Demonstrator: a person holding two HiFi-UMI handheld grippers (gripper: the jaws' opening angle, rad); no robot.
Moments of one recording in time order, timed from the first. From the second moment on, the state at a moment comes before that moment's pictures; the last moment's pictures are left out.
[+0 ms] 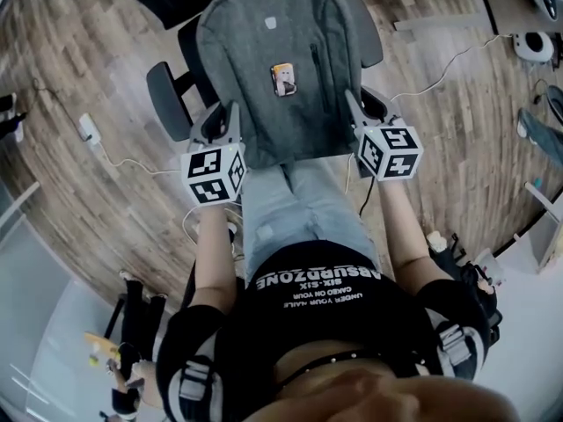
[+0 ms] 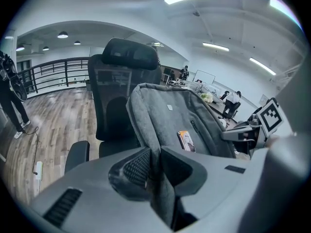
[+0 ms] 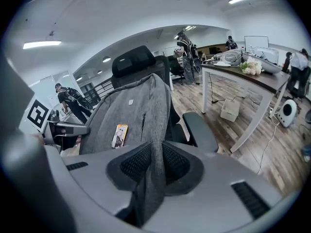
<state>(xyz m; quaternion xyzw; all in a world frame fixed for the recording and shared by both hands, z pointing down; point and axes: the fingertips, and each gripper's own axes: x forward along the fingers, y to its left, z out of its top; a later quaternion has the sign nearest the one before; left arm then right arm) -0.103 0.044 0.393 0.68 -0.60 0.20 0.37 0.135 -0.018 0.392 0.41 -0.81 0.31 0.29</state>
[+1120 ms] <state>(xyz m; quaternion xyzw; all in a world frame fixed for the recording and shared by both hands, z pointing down) -0.095 0.016 0.481 0.67 -0.59 0.24 0.39 0.143 -0.045 0.475 0.43 -0.78 0.32 0.32</state>
